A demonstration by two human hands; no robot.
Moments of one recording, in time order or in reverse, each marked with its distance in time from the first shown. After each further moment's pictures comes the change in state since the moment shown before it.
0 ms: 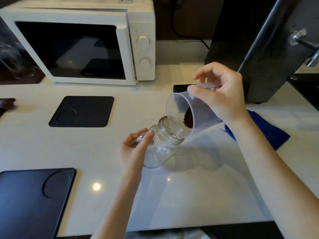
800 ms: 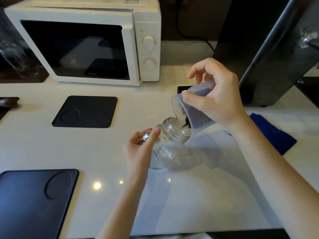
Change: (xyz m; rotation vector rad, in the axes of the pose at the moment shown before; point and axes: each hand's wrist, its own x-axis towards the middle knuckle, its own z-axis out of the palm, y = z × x) left_hand 0.003 0.010 0.010 0.036 0.026 -0.010; right_hand 0.010 -0.009 0.014 -0.211 -0.034 -0.119
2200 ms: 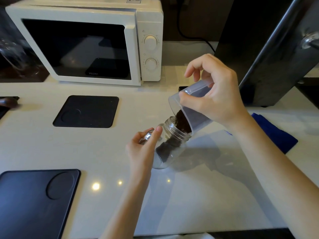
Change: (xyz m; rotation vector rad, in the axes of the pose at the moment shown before) left_hand 0.006 -0.006 -0.004 0.017 0.025 -0.013; right_hand 0.004 -0.015 0.006 -0.057 -0.034 -0.089
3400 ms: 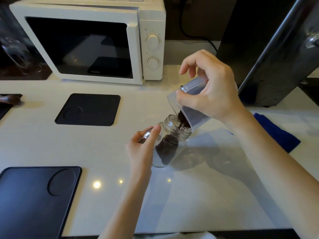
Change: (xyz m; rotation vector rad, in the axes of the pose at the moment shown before) left_hand 0.002 -0.004 0.001 -0.051 0.029 0.001; right_hand 0.006 -0.002 0.004 -0.013 -0.043 -0.028
